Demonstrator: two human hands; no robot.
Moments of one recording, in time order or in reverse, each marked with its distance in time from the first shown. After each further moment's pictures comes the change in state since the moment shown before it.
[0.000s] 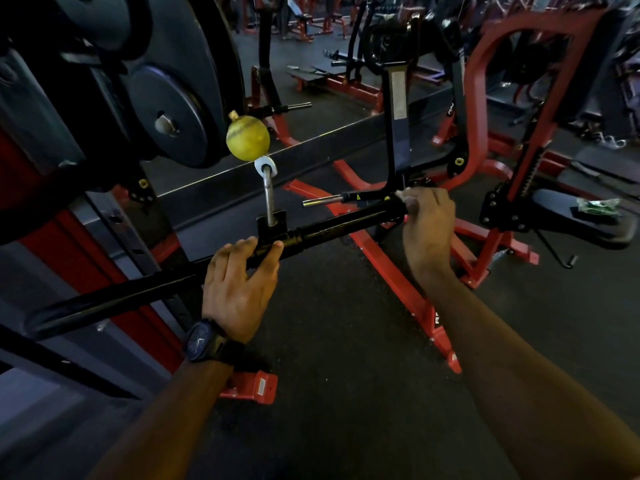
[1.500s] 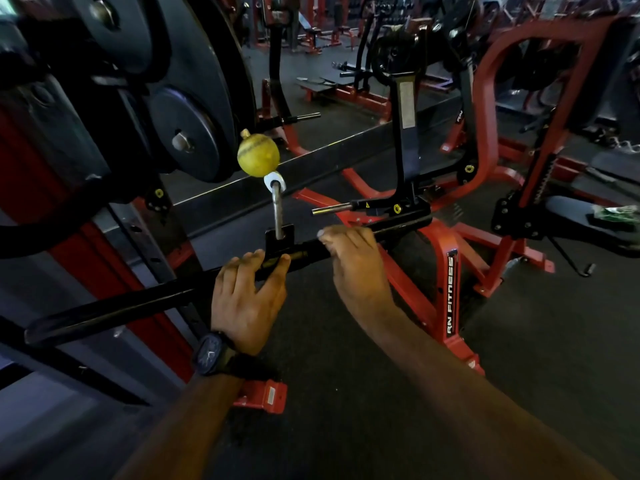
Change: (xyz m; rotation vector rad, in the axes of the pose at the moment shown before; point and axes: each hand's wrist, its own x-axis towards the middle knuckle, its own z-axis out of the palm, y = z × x) left_hand -0.001 -0.001 -0.013 0.015 0.000 -0.001; right_hand -0.068 -0.064 0.044 0.096 -0.196 -0.411
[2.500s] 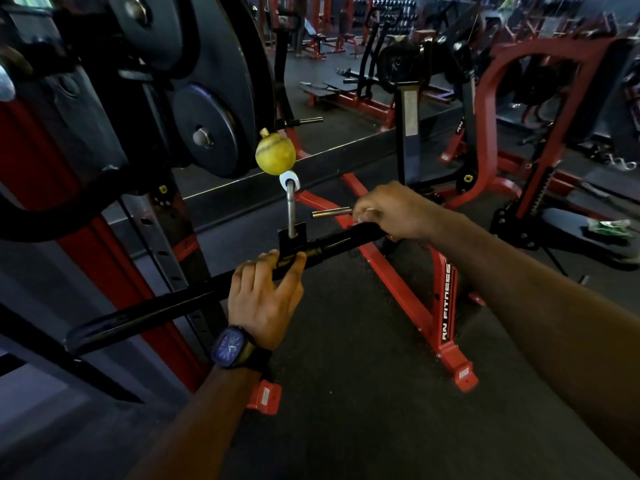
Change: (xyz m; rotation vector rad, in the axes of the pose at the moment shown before) left_hand -0.002 0.014 0.005 0.034 0.042 -0.058; right_hand 0.103 0.020 -0.068 -0.214 -0.770 -0.115
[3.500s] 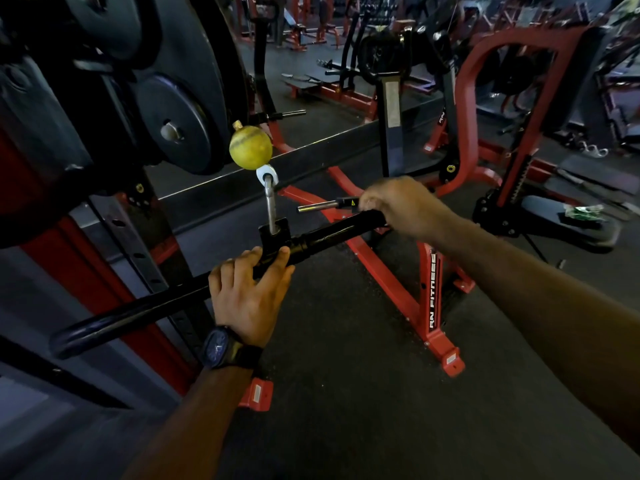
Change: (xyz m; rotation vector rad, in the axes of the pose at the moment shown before) left_hand 0.004 0.009 0.003 -0.037 0.004 -0.092; right_hand -0.034 0.033 -0.004 -0.016 0.155 0.117
